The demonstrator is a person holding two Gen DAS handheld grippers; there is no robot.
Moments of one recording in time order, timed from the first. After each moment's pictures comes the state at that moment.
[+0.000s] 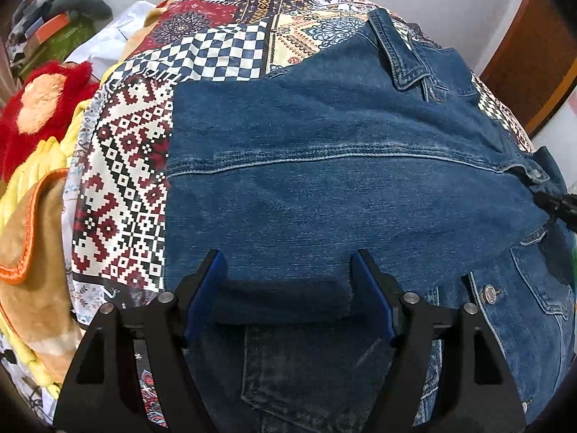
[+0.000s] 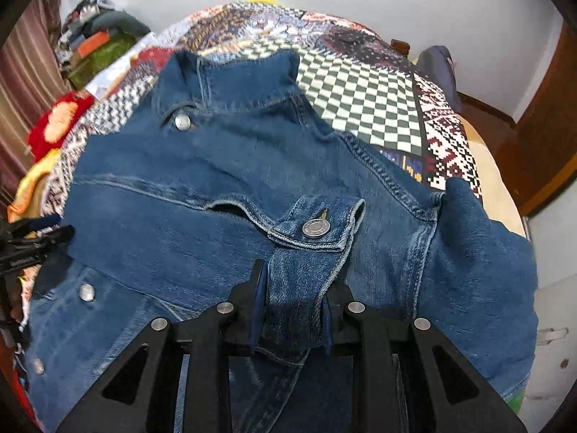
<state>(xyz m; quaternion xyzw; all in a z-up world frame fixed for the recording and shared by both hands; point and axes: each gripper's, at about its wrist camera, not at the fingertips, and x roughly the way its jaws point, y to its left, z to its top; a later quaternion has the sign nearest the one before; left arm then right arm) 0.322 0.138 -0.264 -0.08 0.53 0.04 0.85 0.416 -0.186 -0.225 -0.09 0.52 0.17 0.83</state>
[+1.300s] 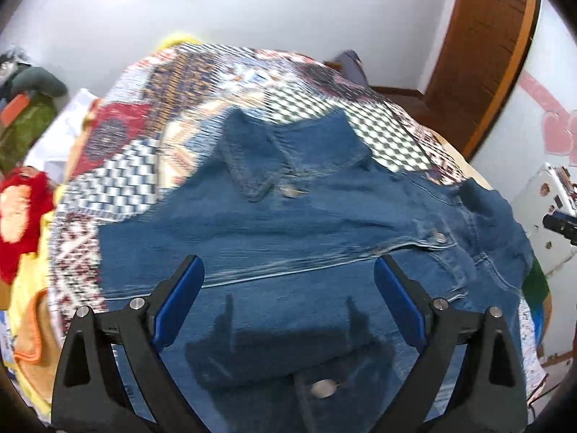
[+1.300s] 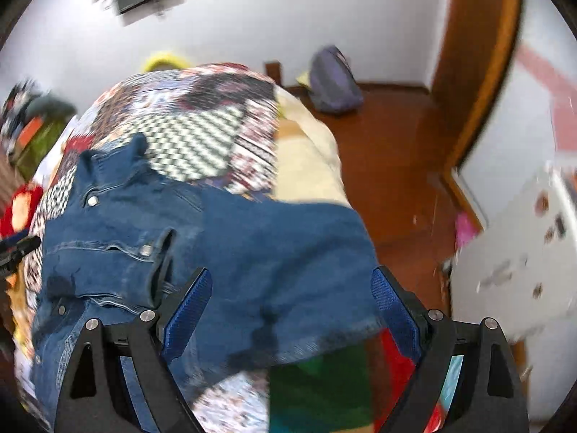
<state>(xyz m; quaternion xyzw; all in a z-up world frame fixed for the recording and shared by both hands) 0.376 0.019 -0.174 -0.02 0.46 -0.05 0.89 0.386 -0.384 -0.156 0.03 0.49 0.02 0.87</state>
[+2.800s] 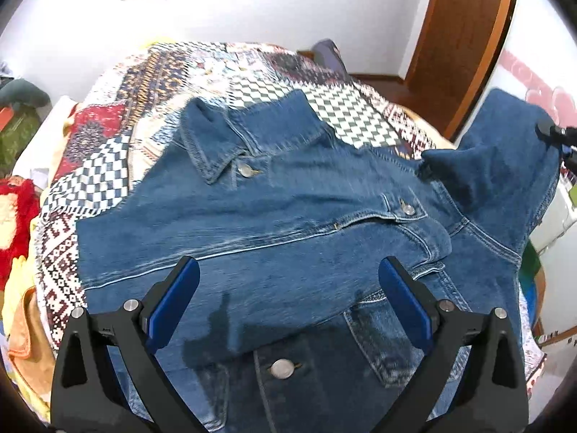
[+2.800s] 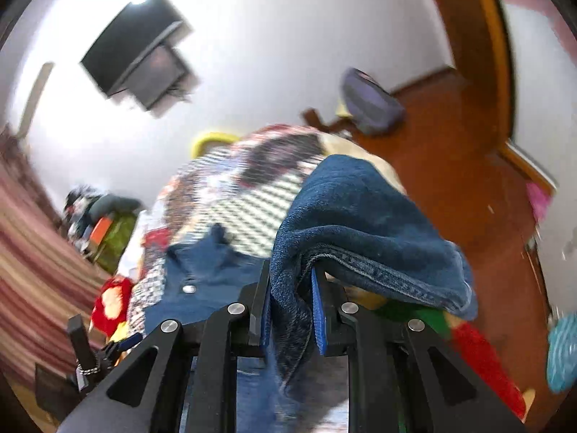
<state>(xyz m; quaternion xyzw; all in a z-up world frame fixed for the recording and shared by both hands) 0.348 -0.005 -0.173 -0.01 0.45 -0.08 0.89 0.389 -0.385 -0.099 0.22 0.38 0.13 0.89</state>
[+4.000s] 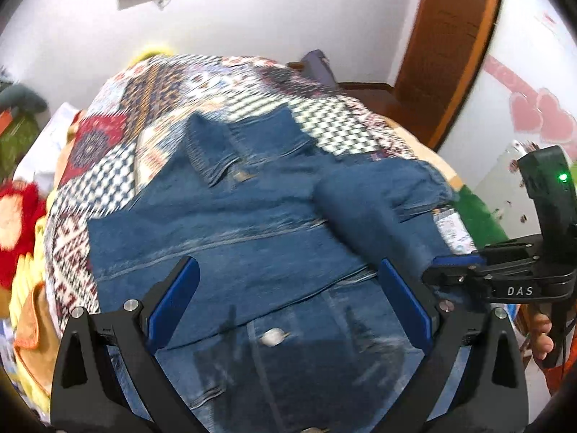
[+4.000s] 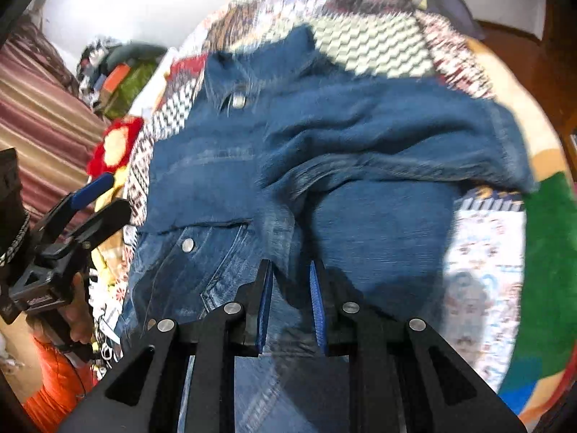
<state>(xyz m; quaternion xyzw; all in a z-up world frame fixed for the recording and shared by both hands) 0.320 -0.017 -0.143 0.00 0.44 -0.11 0.89 0.360 -0.232 -0.195 0.09 0.57 0.24 0.78</state>
